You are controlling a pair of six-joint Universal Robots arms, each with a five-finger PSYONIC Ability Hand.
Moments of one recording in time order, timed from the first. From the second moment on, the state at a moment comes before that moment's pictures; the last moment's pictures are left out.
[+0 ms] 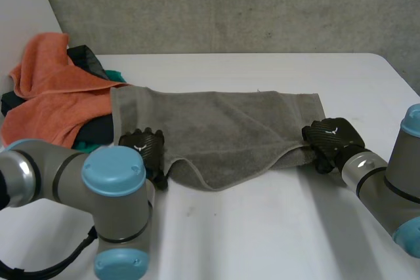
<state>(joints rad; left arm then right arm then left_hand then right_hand) 4.05 -2.19 -1.61 3.53 -2.02 3.23 1.84 -1.19 1.74 -0.19 1.40 2.71 0.33 0.31 0.32 0.31 0.13 0.99 1.17 1.18 1.19 0.99</state>
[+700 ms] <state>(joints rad) 4.19 -1.87 -1.84 3.54 -1.96 3.64 1.77 -1.30 1.72 -0.06 1.41 2.49 1.16 1.19 1.19 1.20 0.97 0.99 1.17 1.18 1.19 0.99</state>
